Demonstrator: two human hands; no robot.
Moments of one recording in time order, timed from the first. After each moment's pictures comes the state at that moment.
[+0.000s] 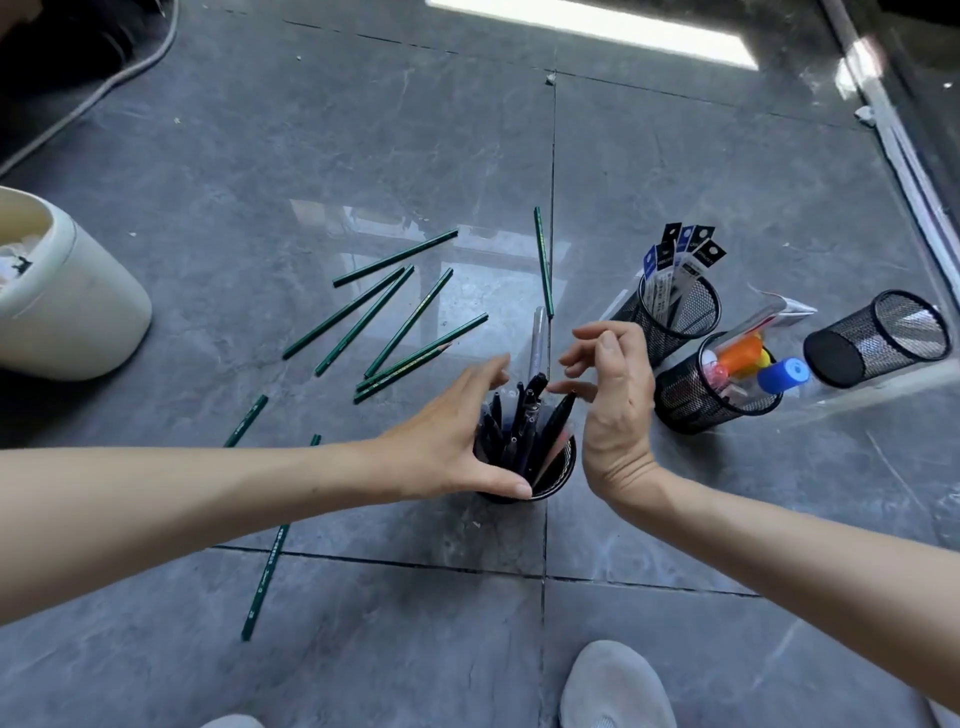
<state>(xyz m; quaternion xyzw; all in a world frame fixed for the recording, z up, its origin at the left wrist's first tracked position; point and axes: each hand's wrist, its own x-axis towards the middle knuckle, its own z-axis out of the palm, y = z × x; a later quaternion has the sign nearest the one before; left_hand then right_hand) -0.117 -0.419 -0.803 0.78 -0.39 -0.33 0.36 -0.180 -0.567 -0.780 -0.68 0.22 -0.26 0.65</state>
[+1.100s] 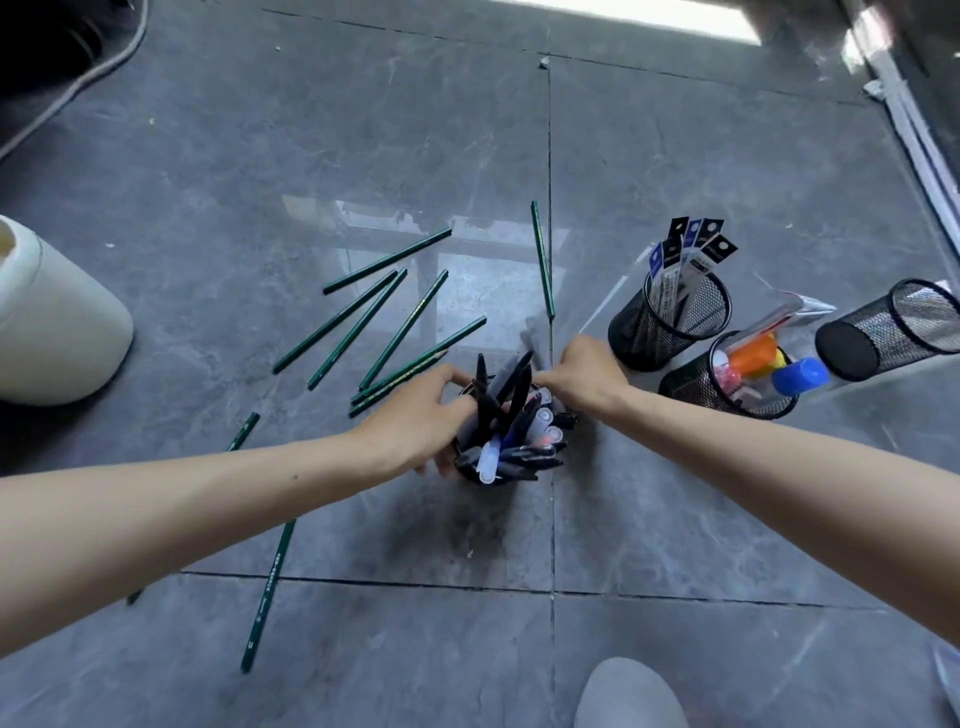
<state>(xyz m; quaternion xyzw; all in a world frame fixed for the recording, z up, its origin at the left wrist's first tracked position) -0.086 -0.425 -0.808 0.81 -0.15 -0.39 0.41 -0.114 -0.633 -0.851 -0.90 0.30 0.14 0.28</state>
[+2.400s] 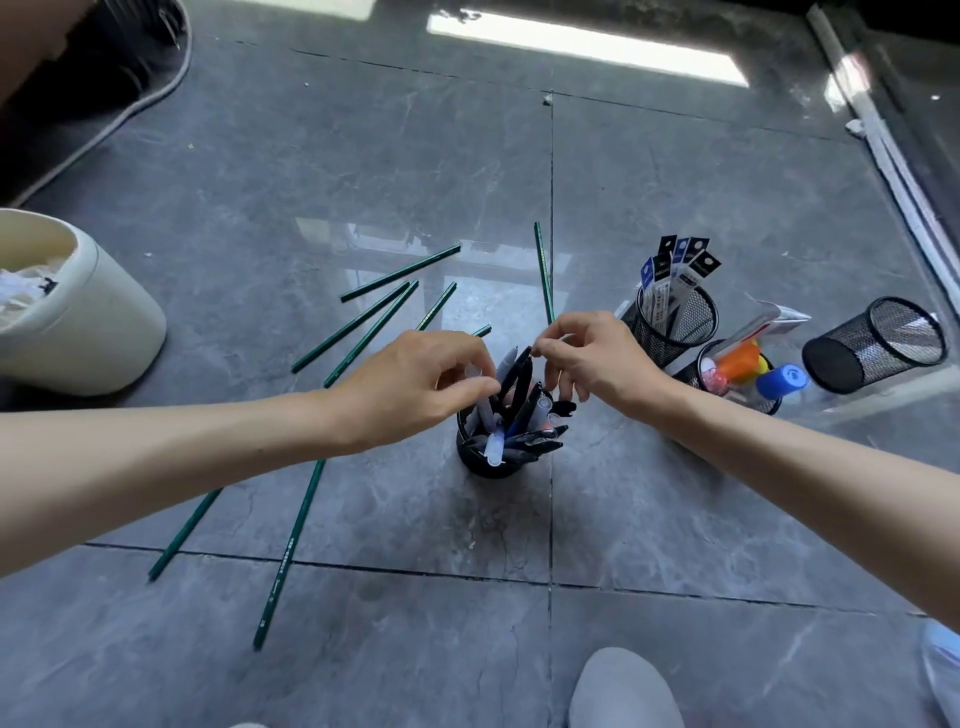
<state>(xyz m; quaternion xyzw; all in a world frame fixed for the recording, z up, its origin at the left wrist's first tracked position) -0.075 -0.405 -0.756 0.80 -0.46 -0.15 0.37 -0.136 -0.615 -0.768 -0.84 0.17 0.07 0.50</state>
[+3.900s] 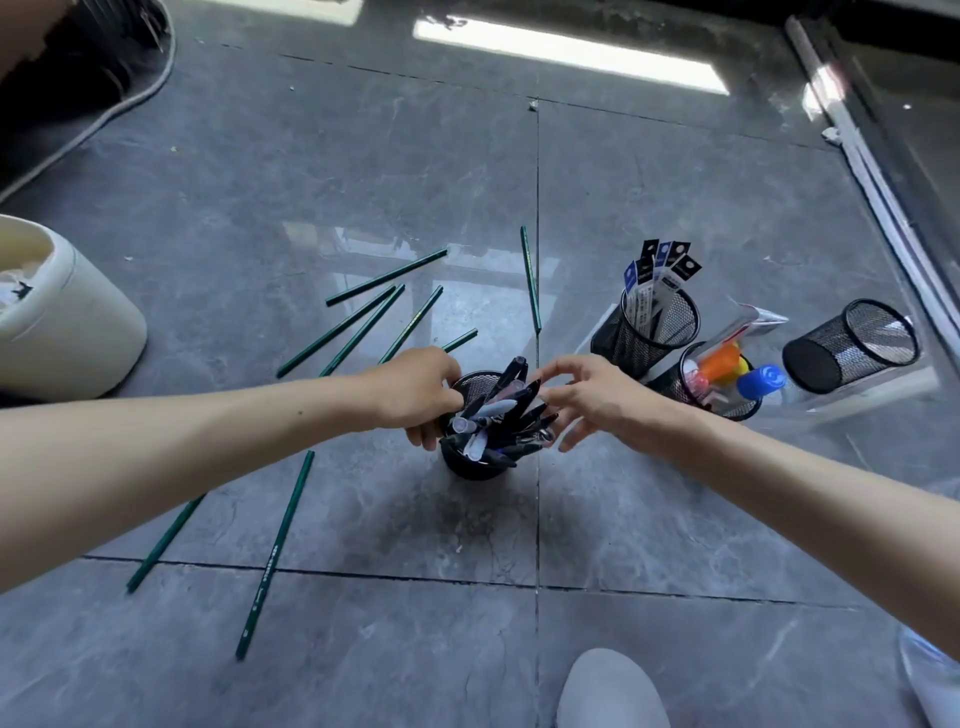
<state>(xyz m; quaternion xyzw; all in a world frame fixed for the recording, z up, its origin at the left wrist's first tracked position) -0.061 -0.432 -0.784 0.82 -0.24 -0.43 0.29 -0.158 -0.627 -0.783 -0.74 0.26 0.23 0.58</state>
